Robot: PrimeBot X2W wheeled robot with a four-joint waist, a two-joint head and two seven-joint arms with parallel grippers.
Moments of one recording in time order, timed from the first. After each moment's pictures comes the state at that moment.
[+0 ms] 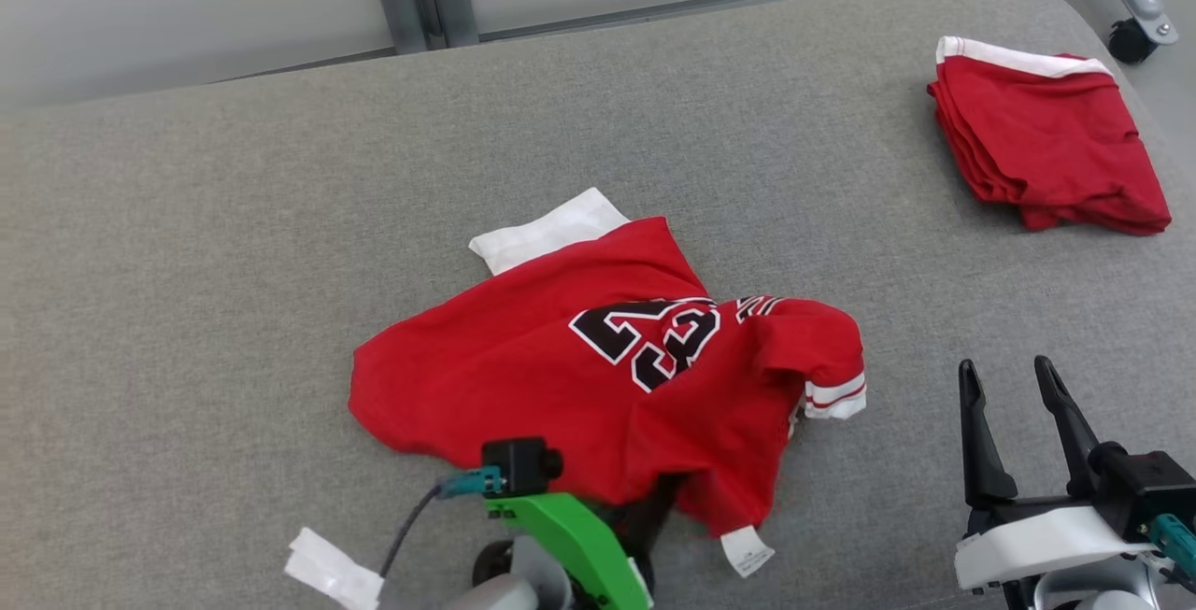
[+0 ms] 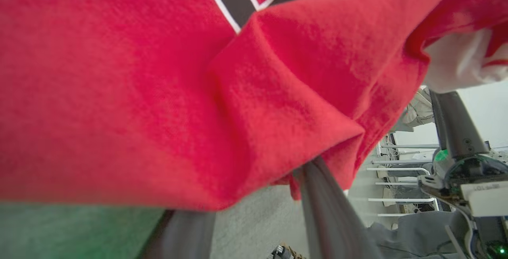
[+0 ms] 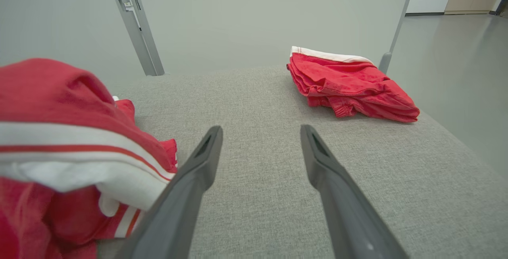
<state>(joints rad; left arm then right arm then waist) -0.48 0.07 -1.18 0.68 -1.47 -0.10 -0.24 0.06 -0.05 -0.09 0.07 0.11 0.13 -0.26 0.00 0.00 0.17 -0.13</state>
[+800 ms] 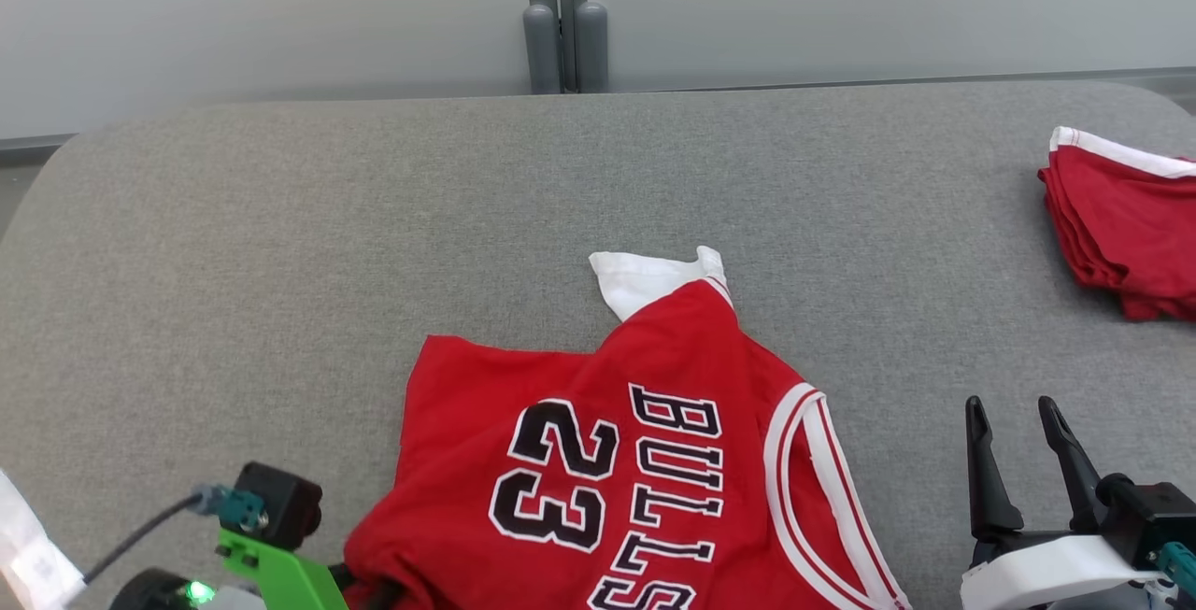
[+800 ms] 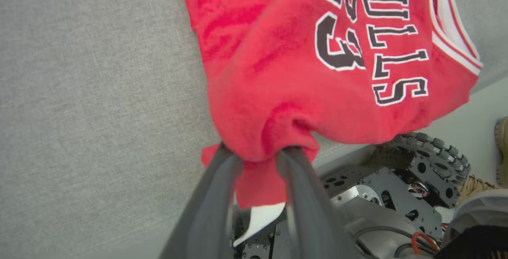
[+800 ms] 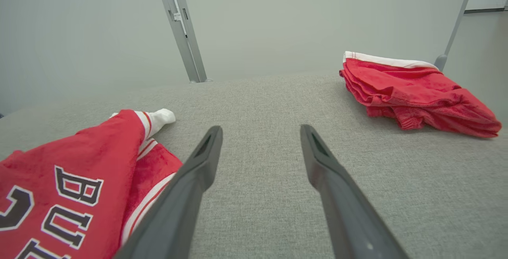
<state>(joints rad) -0.50 0.99 -1.26 -0.28 -1.27 0.31 0.22 0.11 -0.05 -0.10 0.10 0.17 0.13 -0.26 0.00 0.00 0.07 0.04</state>
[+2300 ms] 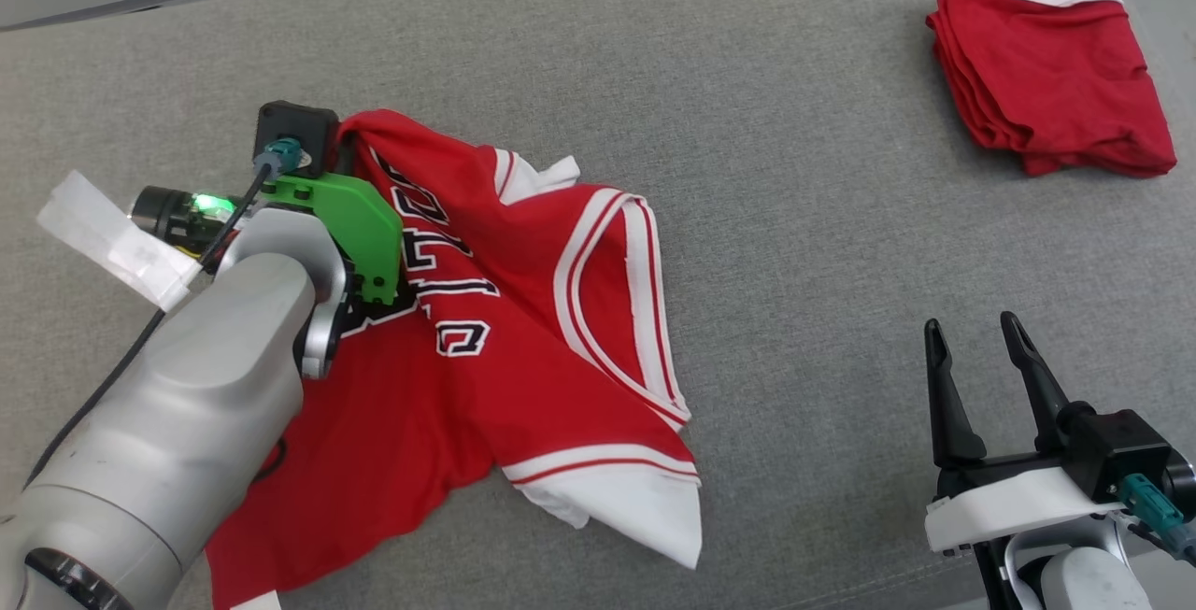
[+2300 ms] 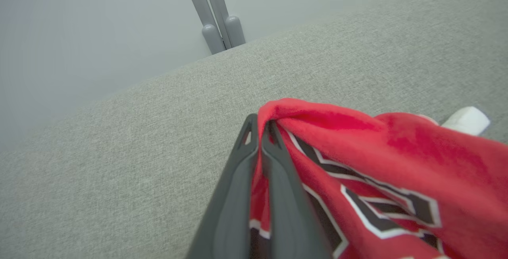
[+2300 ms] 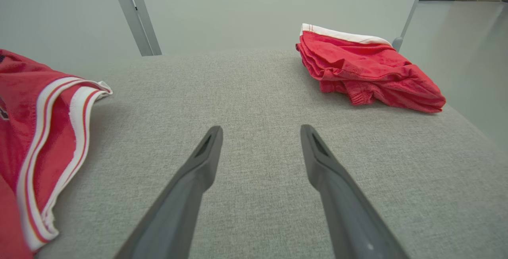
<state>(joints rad) -0.99 0.33 -1.11 0.84 -0.93 0.26 -0.09 -0.01 -0.05 -0.04 0.08 0.11 0.13 -0.26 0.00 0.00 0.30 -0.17</state>
